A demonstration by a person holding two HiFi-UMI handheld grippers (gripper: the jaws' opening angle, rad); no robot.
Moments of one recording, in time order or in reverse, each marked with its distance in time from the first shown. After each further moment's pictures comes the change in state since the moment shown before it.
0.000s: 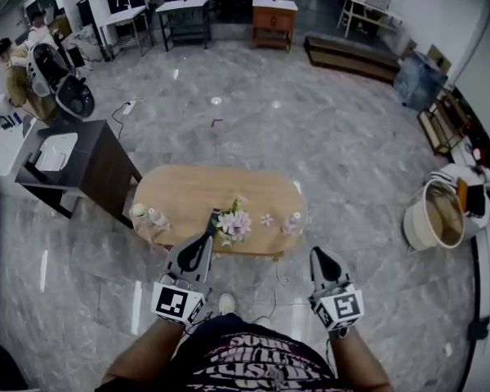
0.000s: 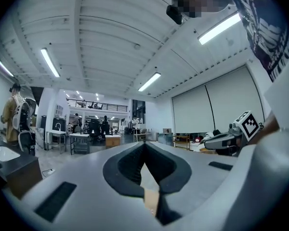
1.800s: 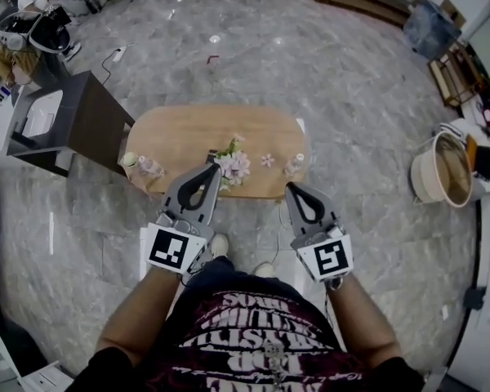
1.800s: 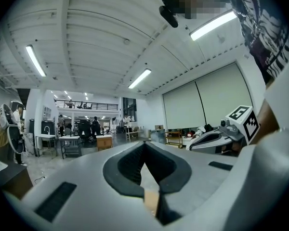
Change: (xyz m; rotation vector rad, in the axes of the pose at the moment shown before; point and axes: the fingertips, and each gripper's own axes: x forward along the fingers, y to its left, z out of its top) left arm 0.060 -0.018 0.006 0.054 0.036 -0.103; right arm 0.063 0.044 0.022 -0.186 -0.031 0.160
